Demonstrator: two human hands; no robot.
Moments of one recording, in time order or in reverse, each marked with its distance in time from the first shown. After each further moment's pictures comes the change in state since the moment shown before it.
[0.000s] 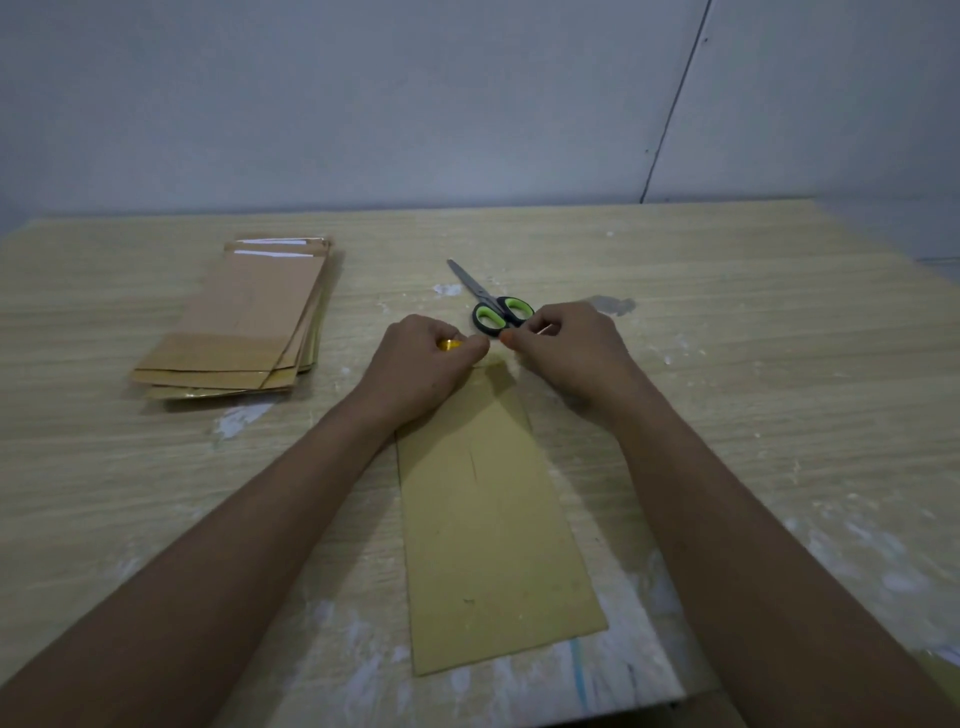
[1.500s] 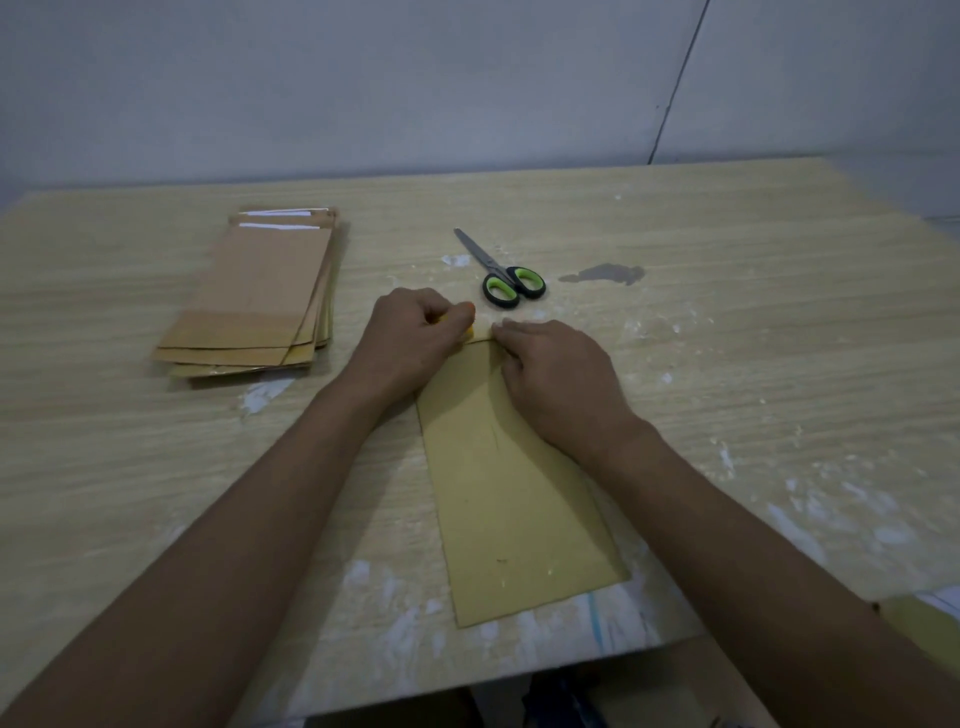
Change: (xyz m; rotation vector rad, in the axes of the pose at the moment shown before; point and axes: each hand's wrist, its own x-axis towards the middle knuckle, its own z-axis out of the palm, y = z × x) left_hand -0.004 -0.011 -0.018 -0.118 0.016 0.013; right_hand -0.052 -0.008 0.020 -0.622 -0.048 -0.415
